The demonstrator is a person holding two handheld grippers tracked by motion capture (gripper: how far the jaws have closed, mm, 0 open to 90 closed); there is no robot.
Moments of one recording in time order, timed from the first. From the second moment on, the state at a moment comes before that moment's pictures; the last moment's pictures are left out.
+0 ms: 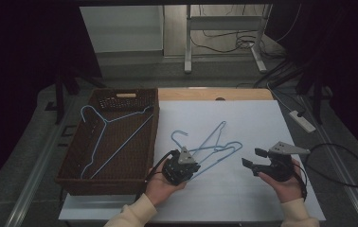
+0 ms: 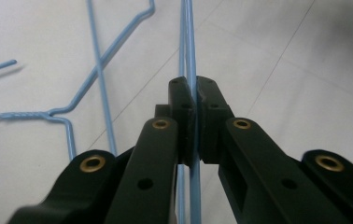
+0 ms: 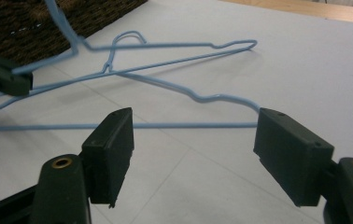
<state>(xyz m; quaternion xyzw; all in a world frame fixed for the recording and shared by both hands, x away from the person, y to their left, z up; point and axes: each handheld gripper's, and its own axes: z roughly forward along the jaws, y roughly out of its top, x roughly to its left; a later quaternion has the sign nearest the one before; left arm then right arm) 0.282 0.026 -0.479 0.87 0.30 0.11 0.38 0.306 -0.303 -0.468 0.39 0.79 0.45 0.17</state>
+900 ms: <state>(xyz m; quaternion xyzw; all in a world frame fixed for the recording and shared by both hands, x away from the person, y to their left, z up) 0.265 0.086 -0.389 0.81 0.31 0.10 0.49 0.301 -0.302 -0.478 0.39 0.80 0.43 0.15</state>
